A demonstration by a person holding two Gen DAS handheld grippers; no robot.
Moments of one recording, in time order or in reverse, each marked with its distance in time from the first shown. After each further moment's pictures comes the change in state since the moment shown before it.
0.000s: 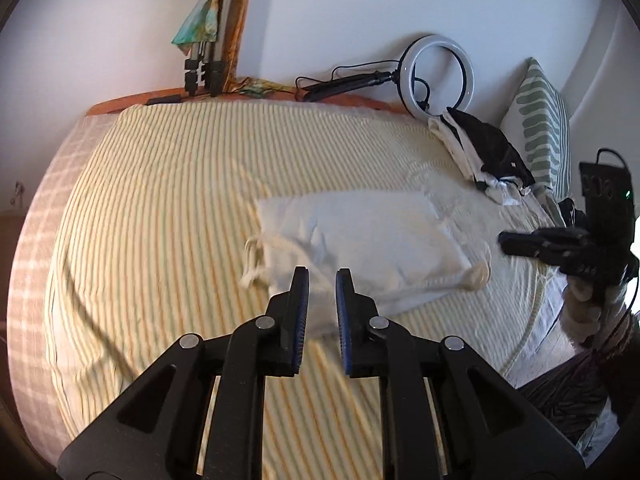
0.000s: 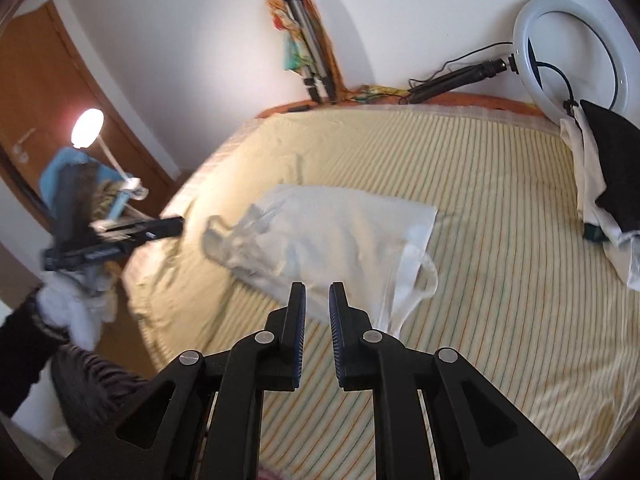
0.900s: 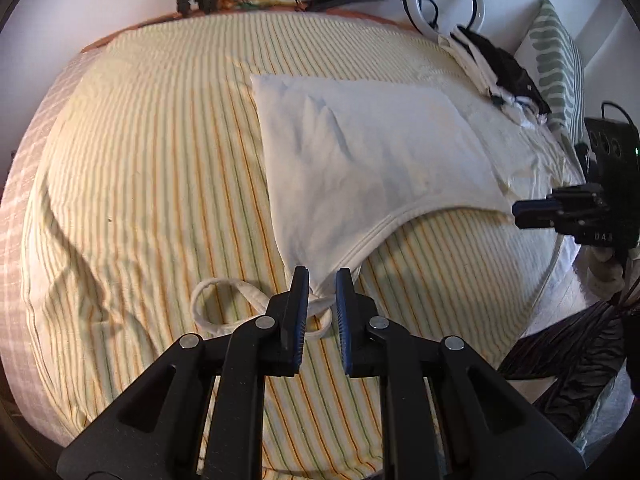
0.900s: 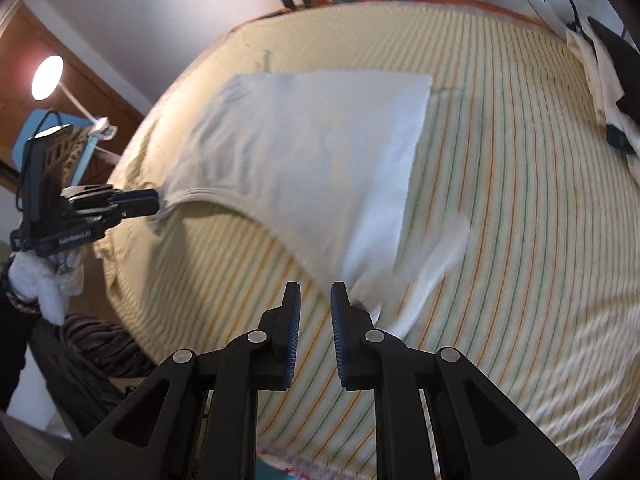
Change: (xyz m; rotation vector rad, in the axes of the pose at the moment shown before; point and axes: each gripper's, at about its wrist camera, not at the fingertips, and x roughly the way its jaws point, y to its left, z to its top) left arm 0.021 -0.008 -0.063 0.012 0.210 0.039; right arm 0.034 -0.011 -0.049 0.029 0.262 -0.004
